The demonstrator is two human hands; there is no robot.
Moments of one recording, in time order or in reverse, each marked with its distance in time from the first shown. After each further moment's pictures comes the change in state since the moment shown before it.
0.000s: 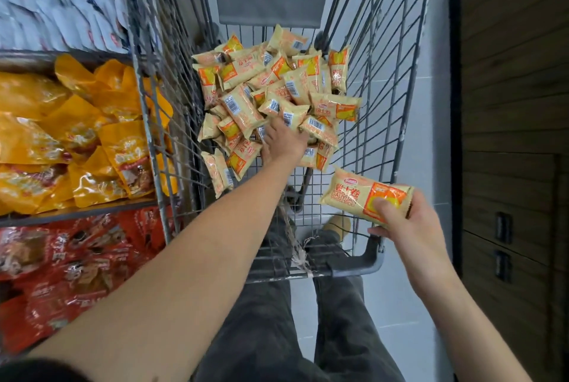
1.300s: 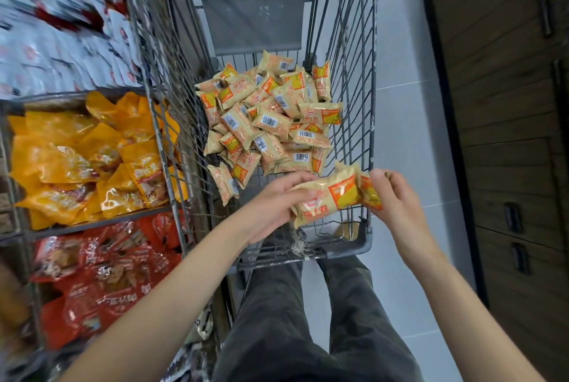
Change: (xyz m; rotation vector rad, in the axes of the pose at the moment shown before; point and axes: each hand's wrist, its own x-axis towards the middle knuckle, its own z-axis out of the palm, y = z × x) left_hand -0.180 -0.002 -0.102 -0.561 -0.837 0.056; right_hand -0.019 -0.002 -0.017 0.112 -0.090 -0.098
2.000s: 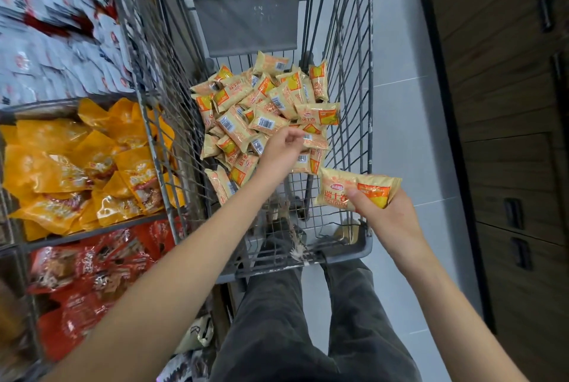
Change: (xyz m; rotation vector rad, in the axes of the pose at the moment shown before) left_hand 0.089 0.024 -0.020 0.515 0.486 0.211; right_hand 0.005 0.010 0.004 -0.110 0.048 0.006
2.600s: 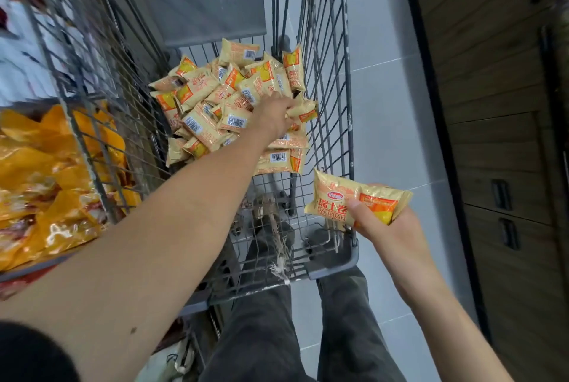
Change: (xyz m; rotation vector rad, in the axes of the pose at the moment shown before) left_hand 0.145 -0.023 0.035 0.866 -0.069 0.260; right_hand 0.006 0.015 -0.016 0.183 0.030 0.050
